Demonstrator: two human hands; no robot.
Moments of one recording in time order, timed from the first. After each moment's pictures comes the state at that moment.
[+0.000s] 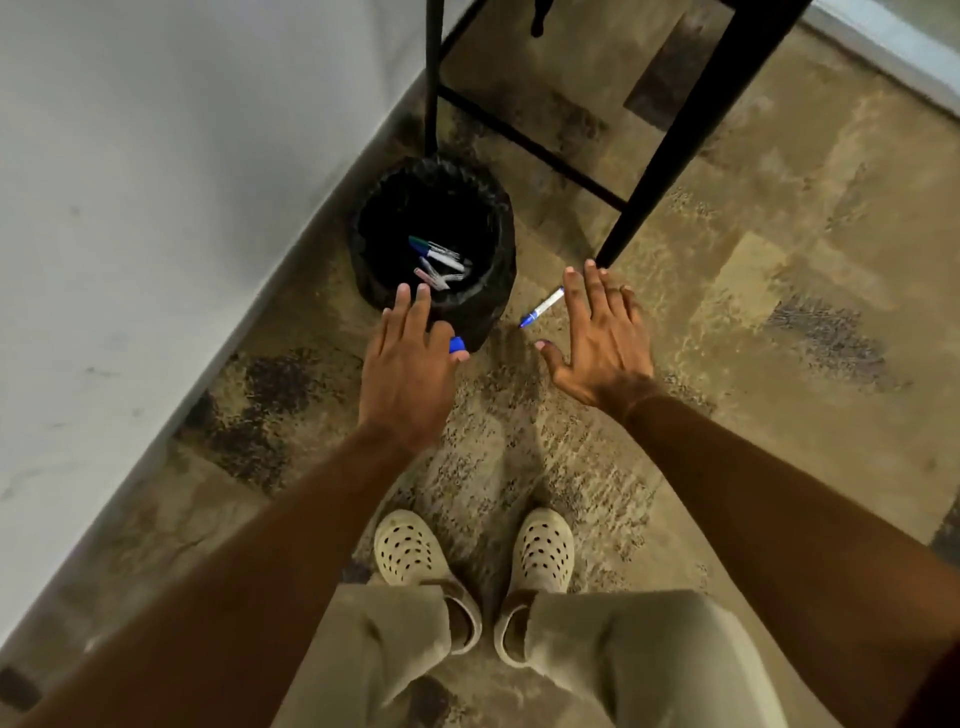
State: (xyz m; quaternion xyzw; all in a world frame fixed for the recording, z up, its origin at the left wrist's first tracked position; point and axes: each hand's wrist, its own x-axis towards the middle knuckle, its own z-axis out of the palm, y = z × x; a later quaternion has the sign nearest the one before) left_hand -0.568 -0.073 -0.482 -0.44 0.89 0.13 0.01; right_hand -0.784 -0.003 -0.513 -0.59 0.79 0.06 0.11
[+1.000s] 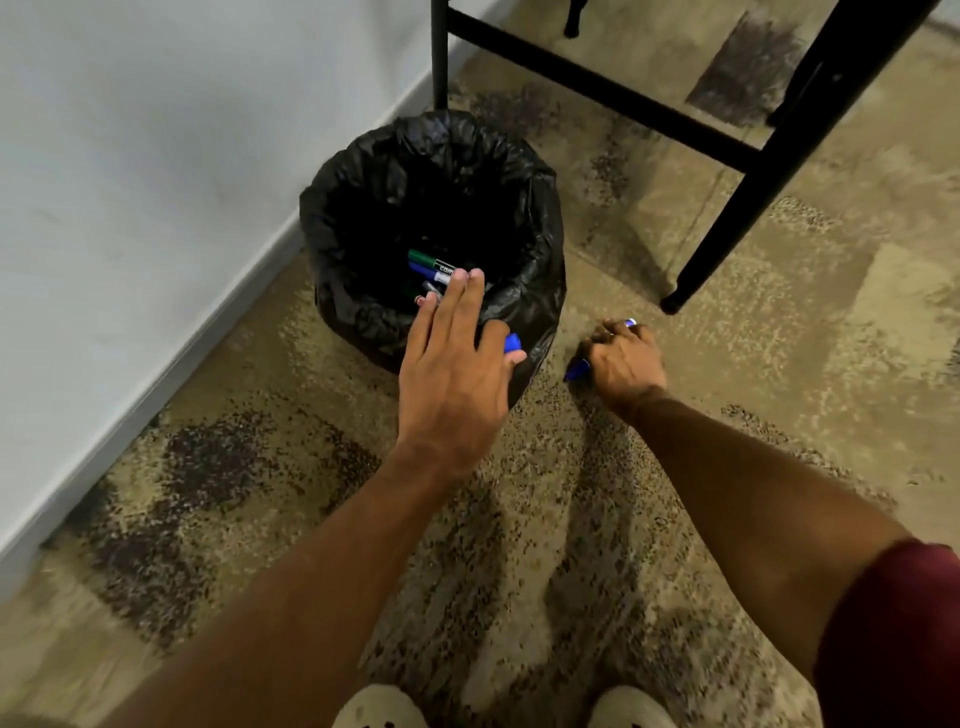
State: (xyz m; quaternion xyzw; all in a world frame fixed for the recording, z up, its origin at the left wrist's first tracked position) left_hand -0.611 -0.117 -0.694 -0.41 0.90 0.05 -0.15; right_hand -0.828 -0.080 -0.814 -0.62 0.76 0.18 0.08
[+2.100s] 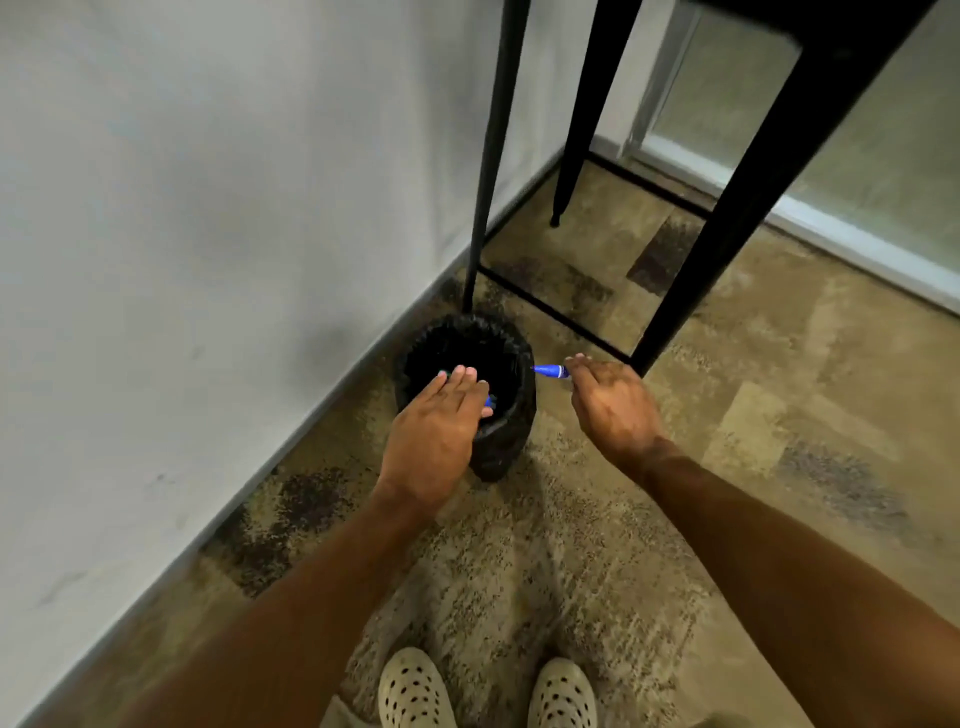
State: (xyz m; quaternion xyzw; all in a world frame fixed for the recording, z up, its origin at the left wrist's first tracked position) left_hand -0.584 -0.123 -0.421 -0.37 0.91 -0.01 -0.17; right_hand -0.811 -0.074 -0.469 -0.68 0.73 -0.07 -0.01
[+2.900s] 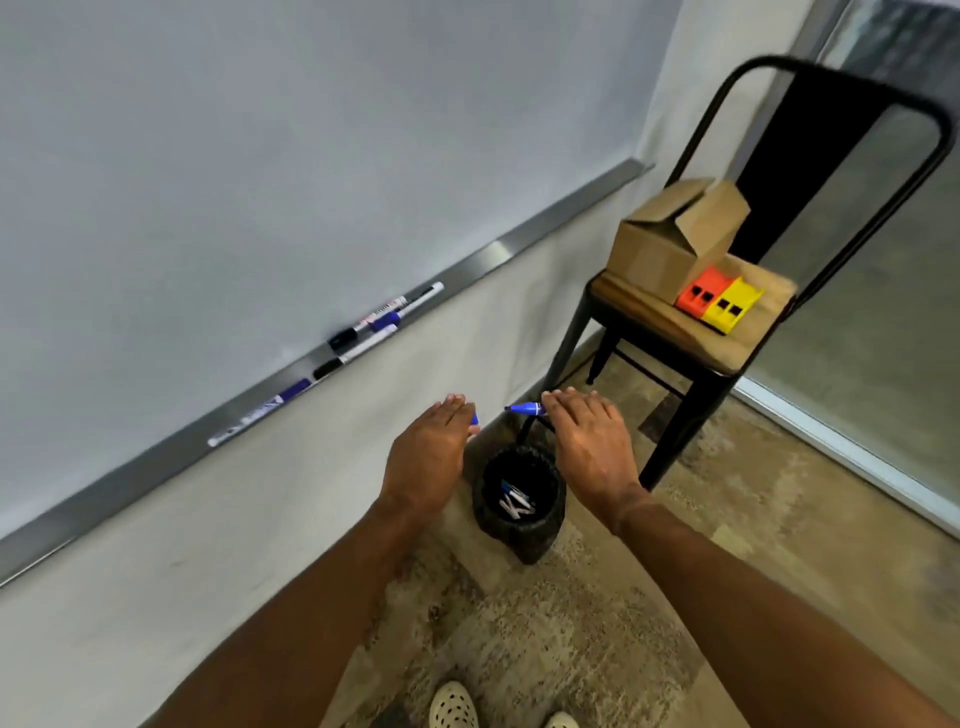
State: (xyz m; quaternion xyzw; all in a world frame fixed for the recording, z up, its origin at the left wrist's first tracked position) left_hand -0.462 -0.110 -0.037 -0.47 0.84 0.03 -0.26; right_hand -0.668 -0.069 -0.041 -0.72 0.67 -0.16 -0.11
